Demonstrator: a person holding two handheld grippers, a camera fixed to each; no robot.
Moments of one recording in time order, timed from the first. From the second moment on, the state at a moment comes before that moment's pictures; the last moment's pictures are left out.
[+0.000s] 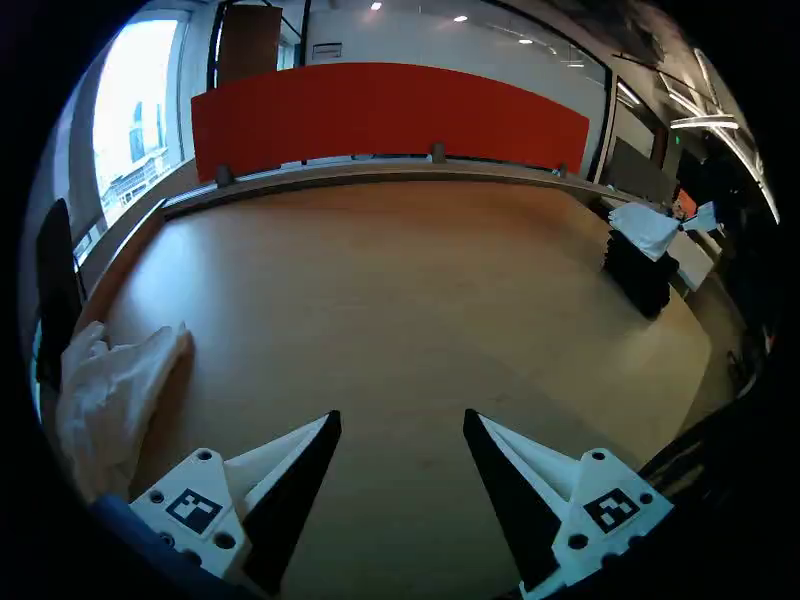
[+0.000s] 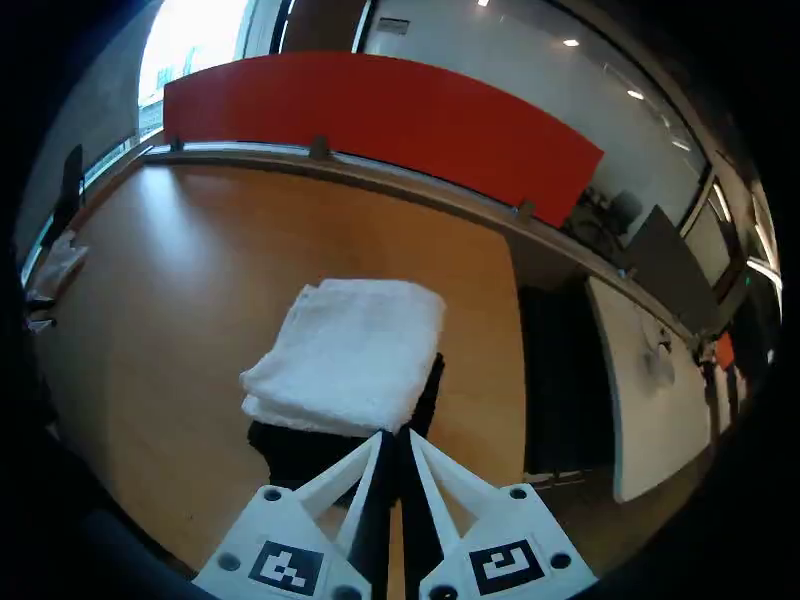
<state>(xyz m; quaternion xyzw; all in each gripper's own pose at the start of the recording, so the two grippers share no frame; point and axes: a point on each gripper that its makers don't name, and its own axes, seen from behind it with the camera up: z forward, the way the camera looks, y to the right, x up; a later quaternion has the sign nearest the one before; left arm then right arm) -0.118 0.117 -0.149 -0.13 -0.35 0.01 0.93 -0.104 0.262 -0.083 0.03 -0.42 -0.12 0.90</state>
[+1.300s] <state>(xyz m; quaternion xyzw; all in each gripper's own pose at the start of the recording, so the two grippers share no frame) -0.121 0.112 -0.156 -0.13 -0.35 0.02 0.93 -0.161 0.300 -0.117 0.00 -0.48 -0.09 0.87</state>
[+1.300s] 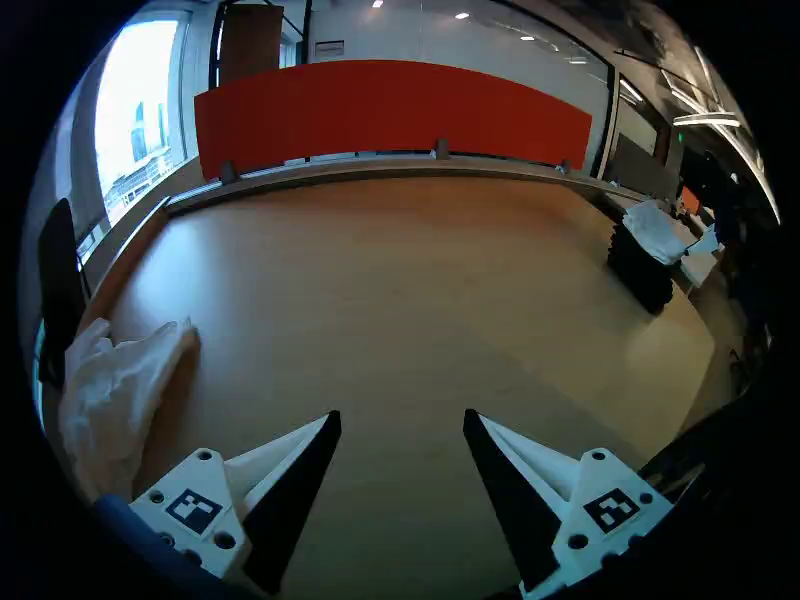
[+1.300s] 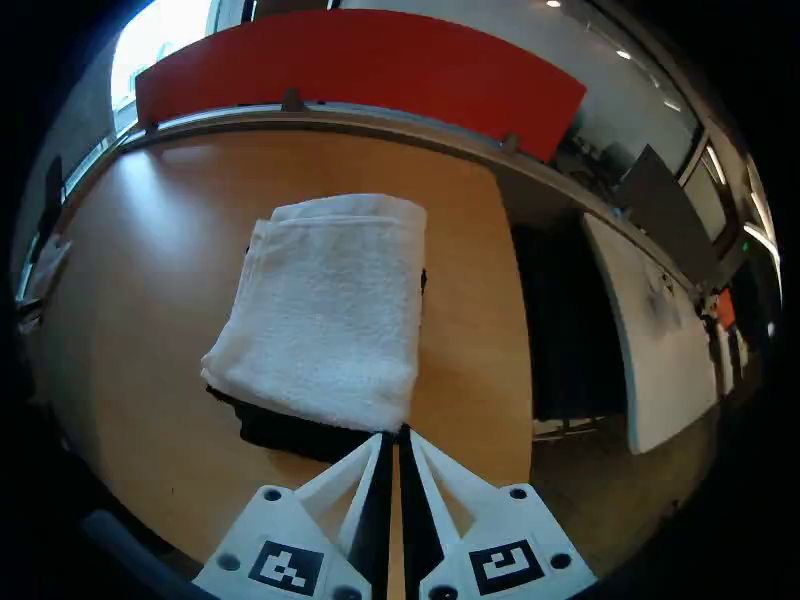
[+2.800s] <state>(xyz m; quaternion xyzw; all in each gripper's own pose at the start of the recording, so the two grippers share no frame) -0.119 0.115 -0.155 -0.13 -0.35 0.01 0.93 -0.136 0.271 -0.087 0.02 -0.44 -0.07 0.90</state>
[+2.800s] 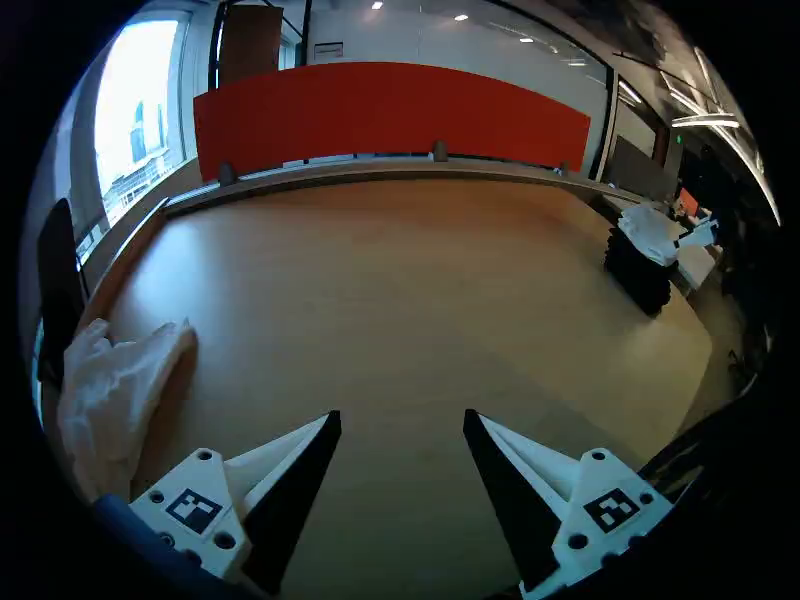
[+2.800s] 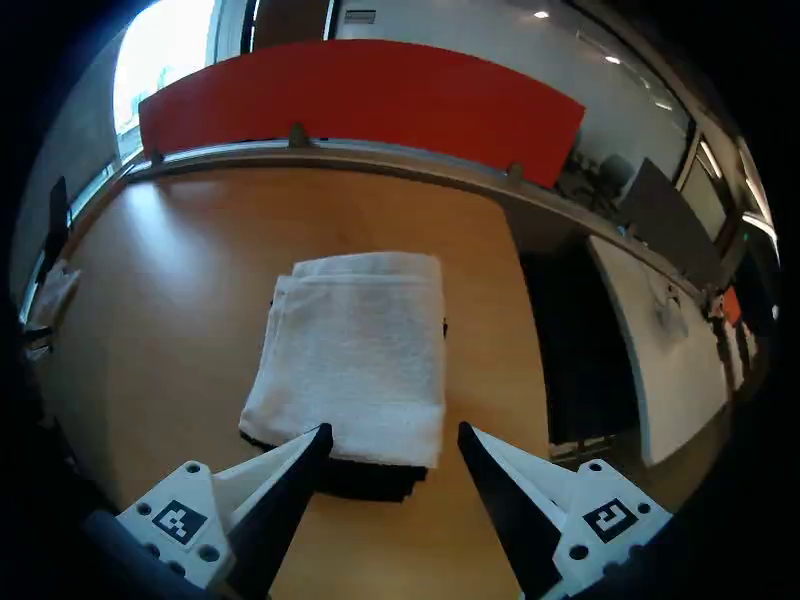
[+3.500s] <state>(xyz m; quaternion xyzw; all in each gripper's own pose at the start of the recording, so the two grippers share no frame) -0.118 0.105 -0.156 -0.11 -0.35 0.01 0.93 -0.106 0.242 -0.008 0.04 -0.40 -0.08 0.91</state>
